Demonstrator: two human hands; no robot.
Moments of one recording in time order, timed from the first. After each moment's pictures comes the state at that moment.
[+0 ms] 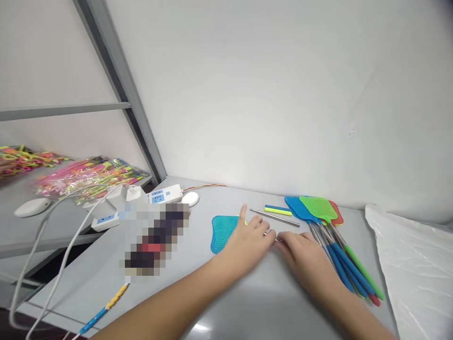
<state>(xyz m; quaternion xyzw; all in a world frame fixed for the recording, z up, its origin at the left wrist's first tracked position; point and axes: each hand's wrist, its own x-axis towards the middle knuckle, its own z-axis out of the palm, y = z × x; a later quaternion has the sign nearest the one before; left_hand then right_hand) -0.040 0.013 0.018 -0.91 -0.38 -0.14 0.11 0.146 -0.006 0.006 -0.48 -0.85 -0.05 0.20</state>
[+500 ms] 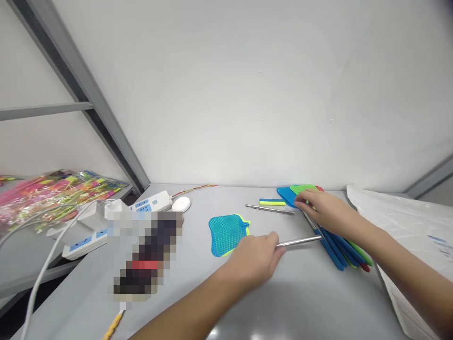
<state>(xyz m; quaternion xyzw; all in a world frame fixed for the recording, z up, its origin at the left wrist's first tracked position) -0.040 -0.003 0.017 -0.90 -0.40 -0.08 -0.13 0.193 0.041 0.069 -0.60 -0.79 0.02 0.13</state>
